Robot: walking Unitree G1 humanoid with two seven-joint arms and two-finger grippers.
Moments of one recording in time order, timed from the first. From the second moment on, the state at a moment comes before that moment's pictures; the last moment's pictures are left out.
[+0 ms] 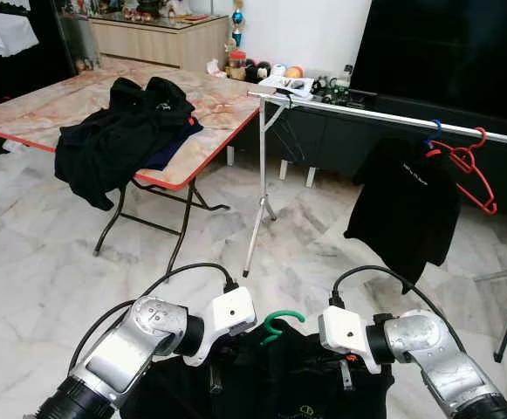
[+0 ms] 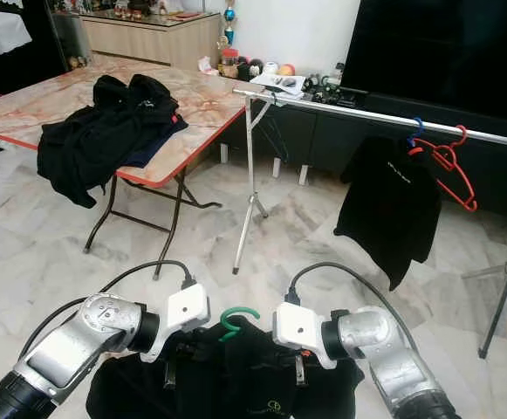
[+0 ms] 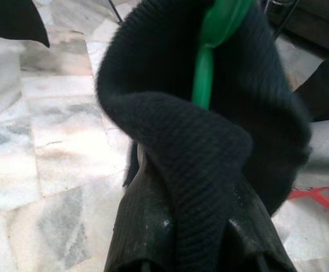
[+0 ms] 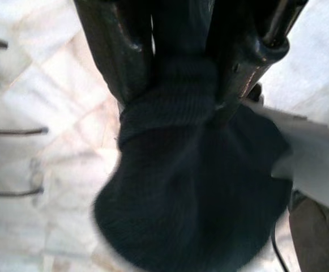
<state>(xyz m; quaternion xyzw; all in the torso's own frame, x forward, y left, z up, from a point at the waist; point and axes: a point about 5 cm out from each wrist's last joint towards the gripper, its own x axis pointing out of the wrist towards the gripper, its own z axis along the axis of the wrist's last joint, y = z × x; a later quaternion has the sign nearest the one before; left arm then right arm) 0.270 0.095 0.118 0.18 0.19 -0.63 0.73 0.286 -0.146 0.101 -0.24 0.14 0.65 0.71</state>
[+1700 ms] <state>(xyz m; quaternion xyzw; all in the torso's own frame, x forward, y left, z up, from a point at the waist) 0.292 0.149 0.081 0.17 0.18 -0.36 0.90 0.318 -0.215 0.065 -0.21 0.19 0.23 0.93</state>
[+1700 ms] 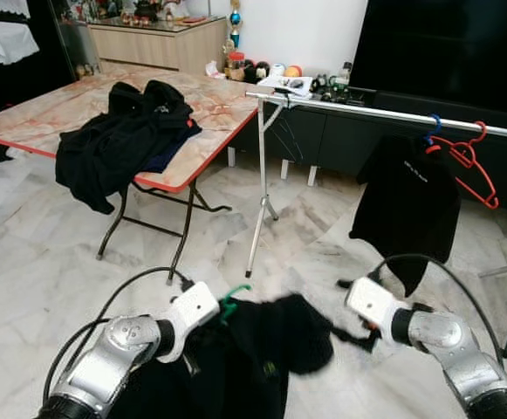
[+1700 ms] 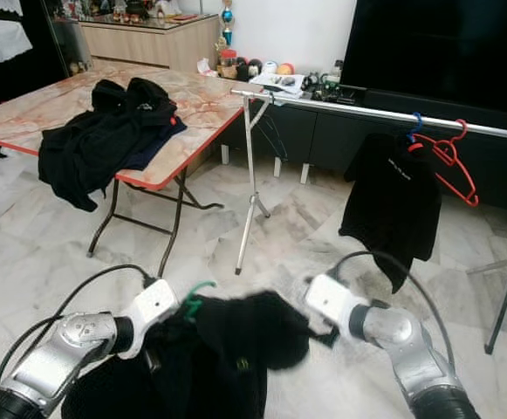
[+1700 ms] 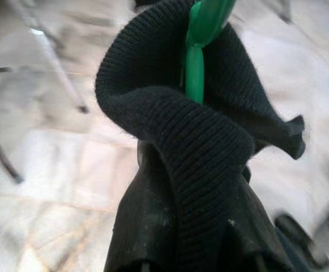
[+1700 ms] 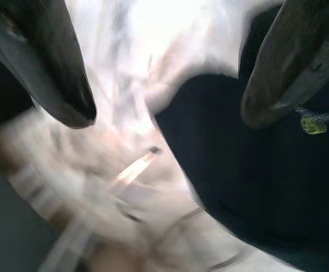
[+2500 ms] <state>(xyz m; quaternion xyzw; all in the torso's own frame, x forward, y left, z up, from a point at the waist) 0.274 0.192 0.052 0.08 0.16 -0.16 0.97 0.188 -0.191 -0.081 0.07 0.44 -0.10 0.89</state>
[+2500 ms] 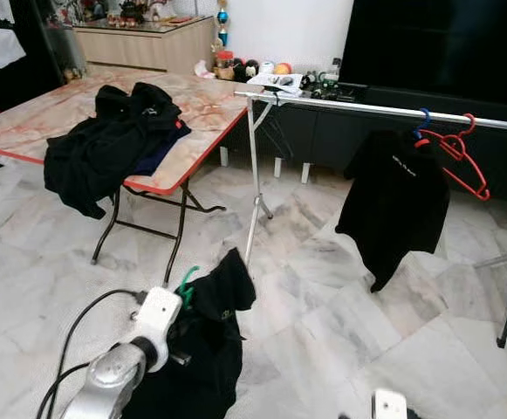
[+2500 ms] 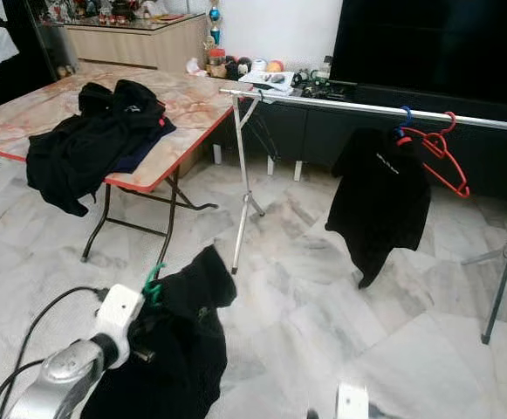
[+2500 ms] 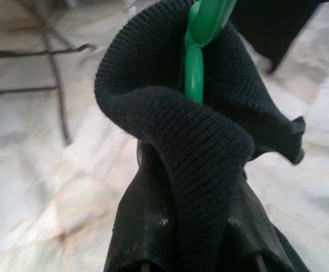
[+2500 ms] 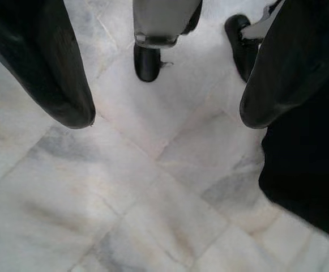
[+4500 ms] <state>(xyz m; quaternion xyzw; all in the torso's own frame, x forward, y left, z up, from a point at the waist) 0.268 0.170 0.047 0.08 0.16 -0.21 0.96 0.187 -0.197 -0.081 0.07 0.44 -0.12 0.89</state>
